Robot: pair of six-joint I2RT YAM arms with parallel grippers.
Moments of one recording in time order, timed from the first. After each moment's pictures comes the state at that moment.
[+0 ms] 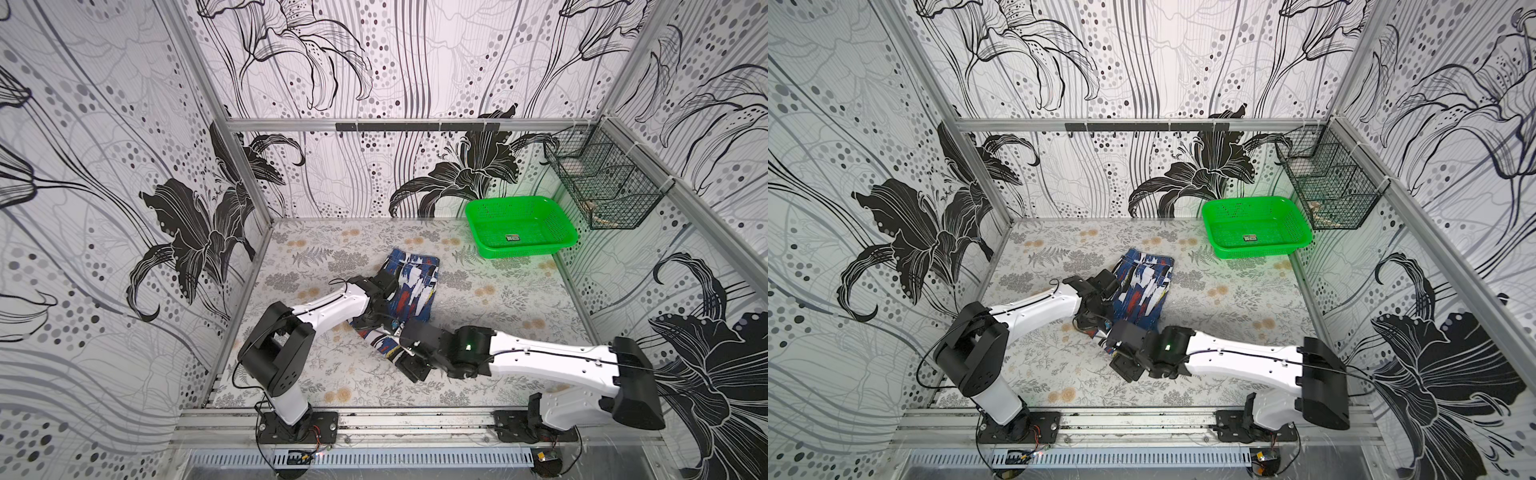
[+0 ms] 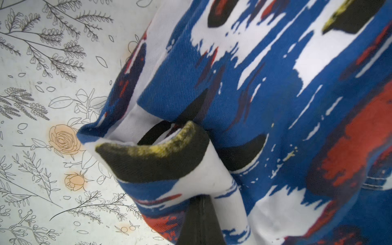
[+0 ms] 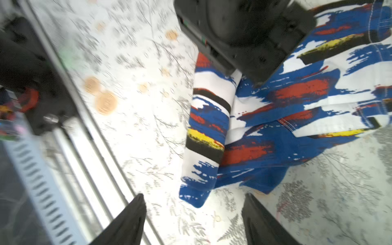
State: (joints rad) left arm -0.63 1.70 1.12 -0.83 -0.14 -0.86; right arm 1.31 1.47 1.10 -0.68 0.27 0.21
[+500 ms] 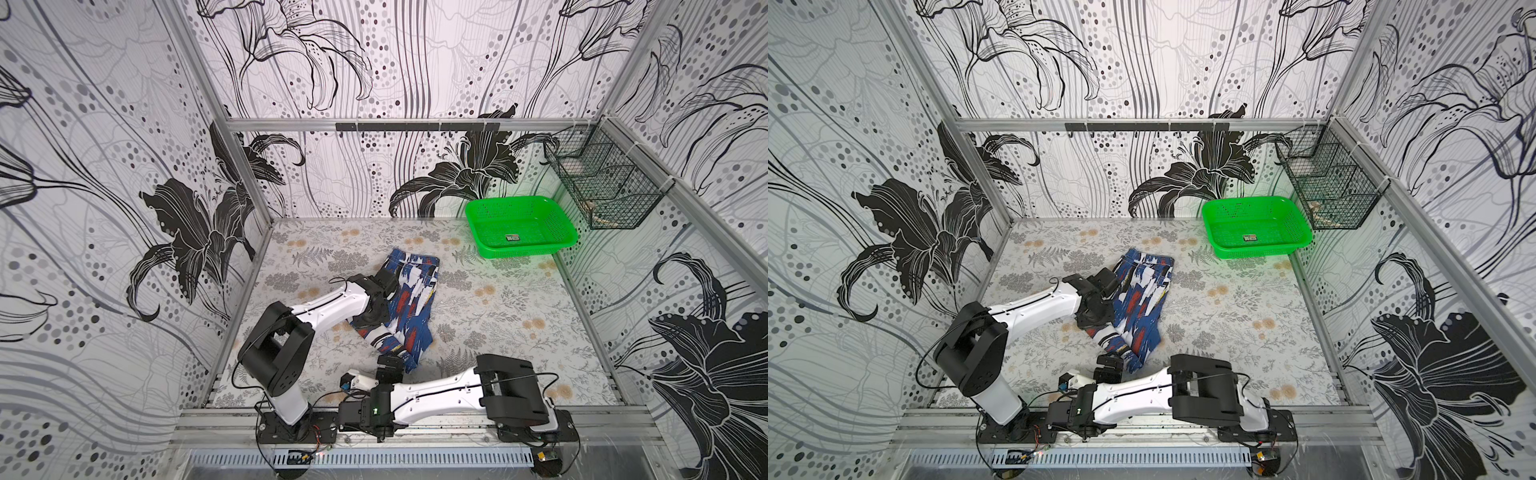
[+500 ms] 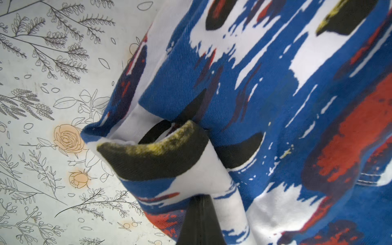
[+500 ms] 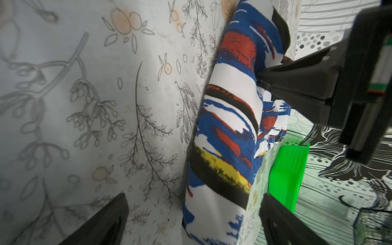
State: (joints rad) left arm -0.62 1.70 1.13 -0.85 -0.13 -0.85; right arm 1.58 2.11 1.48 -0.95 0.86 0.18
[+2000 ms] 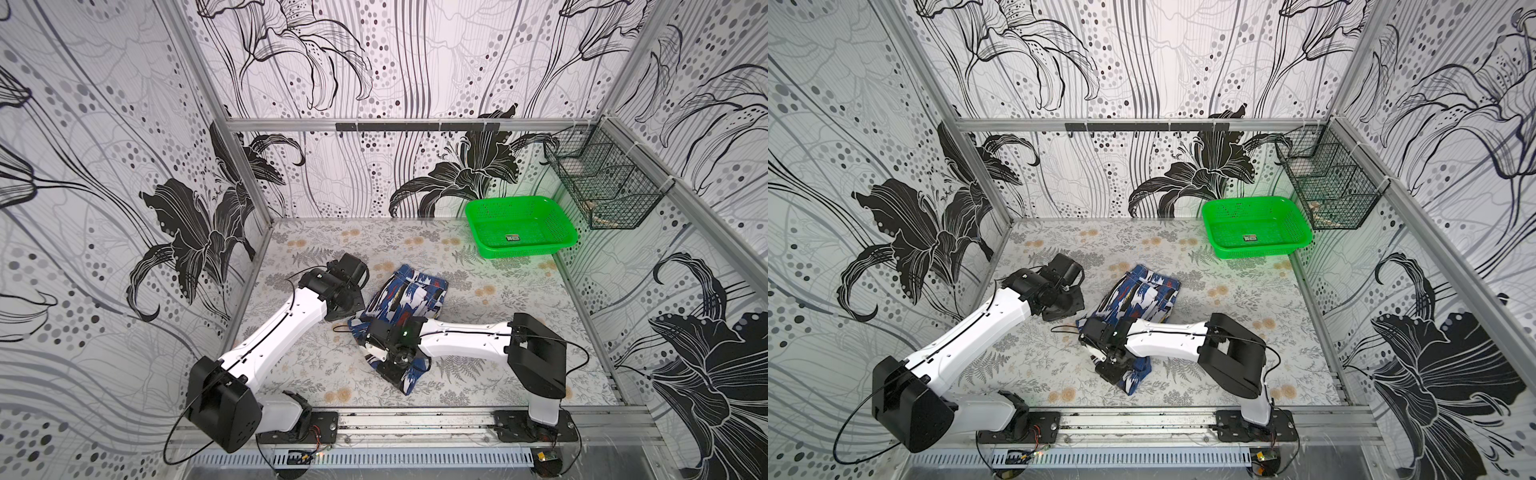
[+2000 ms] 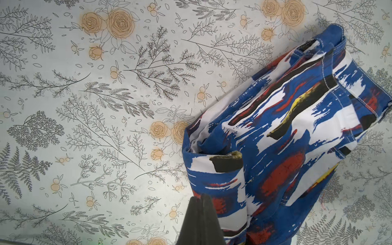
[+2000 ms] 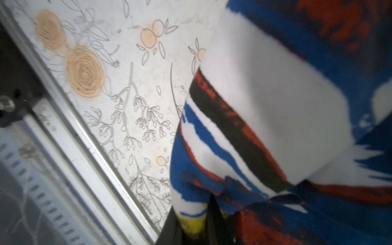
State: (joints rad) left arm -0.49 1.34 1.16 -1.07 -0.19 -0.80; right arm 1.17 1.90 1.34 -0.74 -0.21 0.22
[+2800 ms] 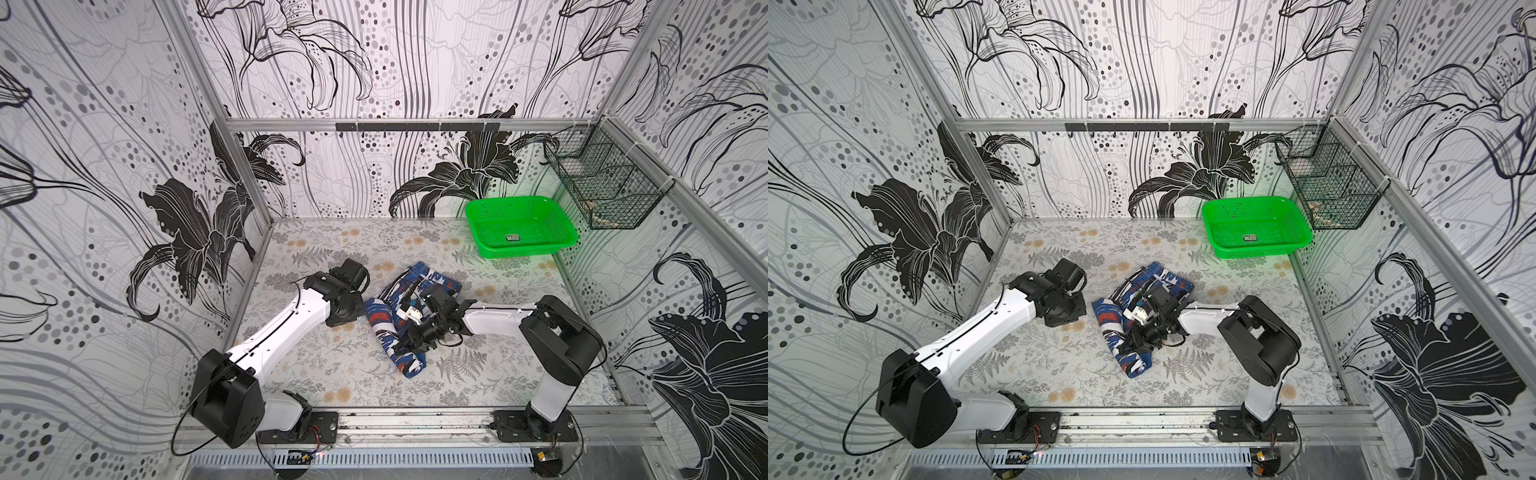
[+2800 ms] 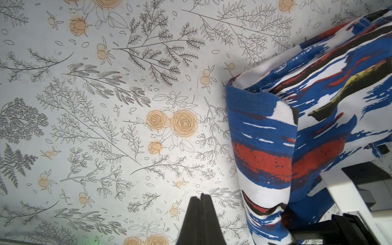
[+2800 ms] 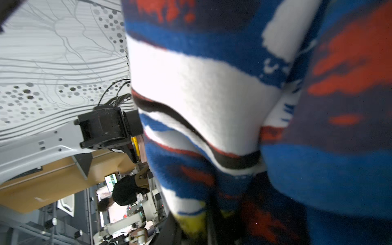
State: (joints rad) left arm -0.49 1.38 1.11 -1.02 -0.13 -0.80; right arm 0.75 1.78 0.88 -0.08 -0.92 0.71
